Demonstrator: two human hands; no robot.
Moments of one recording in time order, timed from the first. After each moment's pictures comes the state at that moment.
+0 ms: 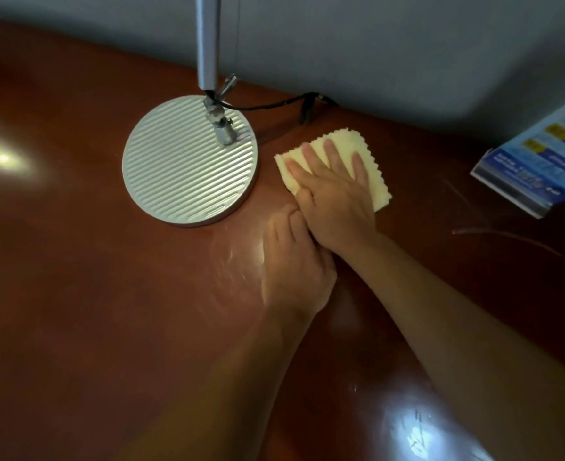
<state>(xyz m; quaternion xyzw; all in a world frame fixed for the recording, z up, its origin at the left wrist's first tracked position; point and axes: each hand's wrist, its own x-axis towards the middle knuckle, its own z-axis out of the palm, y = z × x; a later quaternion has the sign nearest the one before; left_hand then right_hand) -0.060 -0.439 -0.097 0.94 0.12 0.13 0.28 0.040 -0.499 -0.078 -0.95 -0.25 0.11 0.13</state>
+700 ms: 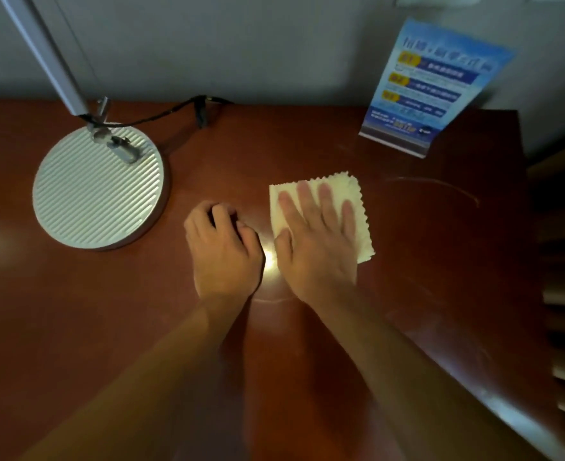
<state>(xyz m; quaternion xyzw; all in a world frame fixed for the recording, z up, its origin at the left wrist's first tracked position) -0.061 -0.444 -0.097 0.96 0.08 0.16 0.21 -0.056 -0.578 -0.085 -0.99 -0.07 0.08 0.13</state>
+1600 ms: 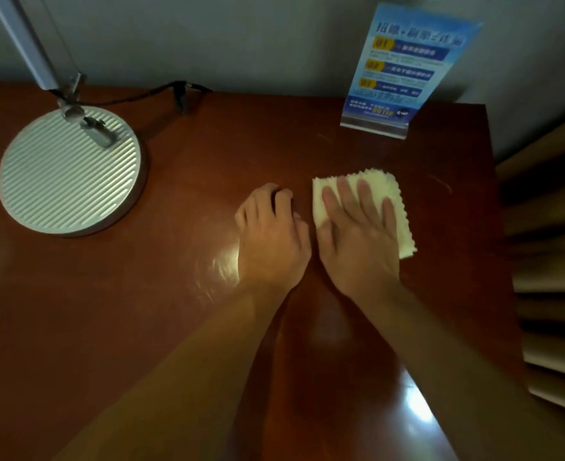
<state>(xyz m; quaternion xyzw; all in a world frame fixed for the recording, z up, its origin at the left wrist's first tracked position) -0.066 -0.521 -0.101 0.97 -0.01 0.12 0.21 -0.068 -0.652 -0.077 -0.99 -0.02 0.07 0.10</state>
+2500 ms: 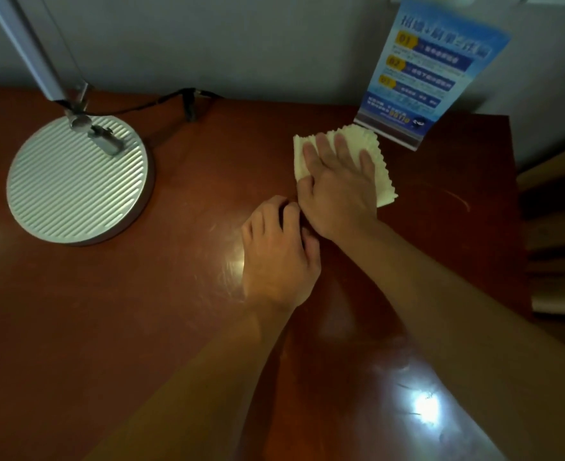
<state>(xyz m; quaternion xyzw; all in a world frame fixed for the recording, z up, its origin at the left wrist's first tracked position) -0.064 -0.523 -0.096 0.97 0.00 0.10 0.20 0.025 -0.621 -0.071 -0.99 -0.08 0.10 0.06</state>
